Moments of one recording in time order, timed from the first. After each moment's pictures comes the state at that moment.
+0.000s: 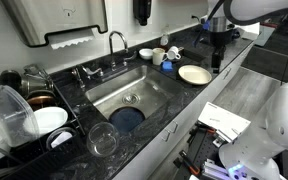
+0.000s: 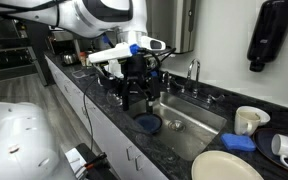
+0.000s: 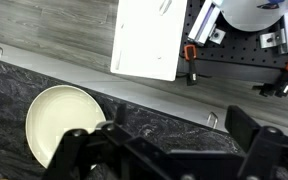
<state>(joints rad) -0.12 -0.79 -0.08 -2.61 -0.36 1.61 -0.23</state>
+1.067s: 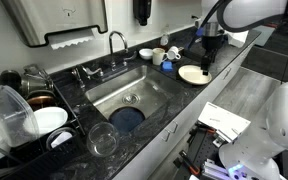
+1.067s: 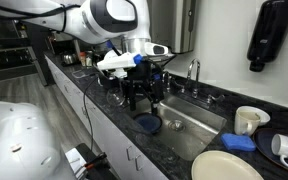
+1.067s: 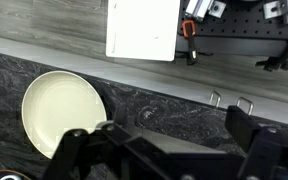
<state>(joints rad) -0.08 -0.74 -0.11 -2.63 -0.35 1.75 -0.13</state>
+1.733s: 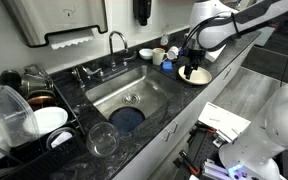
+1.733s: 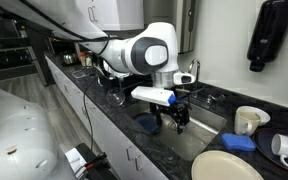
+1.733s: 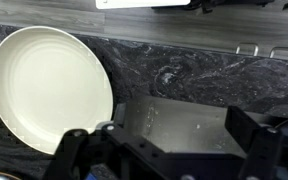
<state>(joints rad) -0.15 -0.42 -0.24 -2.65 -0.36 2.22 -0.14</state>
